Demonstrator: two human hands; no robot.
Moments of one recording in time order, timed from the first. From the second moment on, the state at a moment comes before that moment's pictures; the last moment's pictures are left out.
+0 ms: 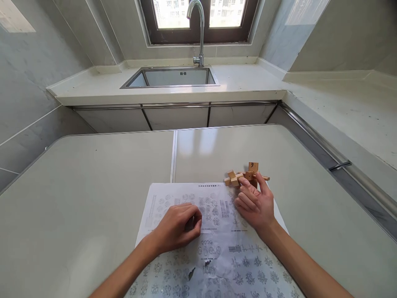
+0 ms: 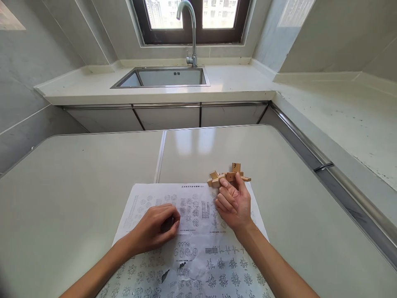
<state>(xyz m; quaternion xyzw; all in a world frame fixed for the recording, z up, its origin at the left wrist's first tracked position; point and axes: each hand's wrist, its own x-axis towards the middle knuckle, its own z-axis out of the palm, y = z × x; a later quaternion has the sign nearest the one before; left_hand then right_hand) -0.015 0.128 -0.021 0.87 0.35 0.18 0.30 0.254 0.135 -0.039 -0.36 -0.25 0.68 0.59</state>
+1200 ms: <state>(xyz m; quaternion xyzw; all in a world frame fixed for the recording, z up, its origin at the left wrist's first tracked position) -0.018 0.127 -0.027 0.86 0.35 0.16 0.32 0.257 0.136 -0.039 -0.23 -0.09 0.71 0.66</state>
